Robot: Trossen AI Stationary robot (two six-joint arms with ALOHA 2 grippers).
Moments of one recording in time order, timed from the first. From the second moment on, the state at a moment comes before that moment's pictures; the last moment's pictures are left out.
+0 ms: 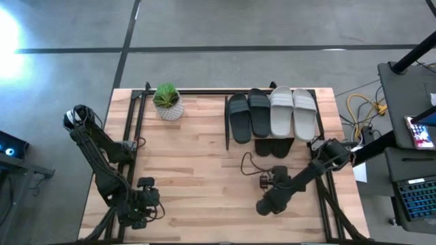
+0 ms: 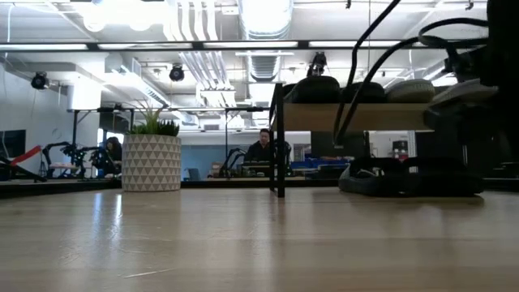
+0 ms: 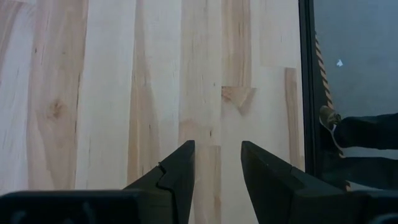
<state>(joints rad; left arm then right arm) -1.03 1.27 0.86 -0.66 -0.27 -1.04 0.64 2.01 1.28 -1.44 0.23 2.32</state>
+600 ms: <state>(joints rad) -1.03 1.27 0.86 -0.66 -0.27 -1.04 0.50 2.01 1.12 -1.43 0.31 2.21</state>
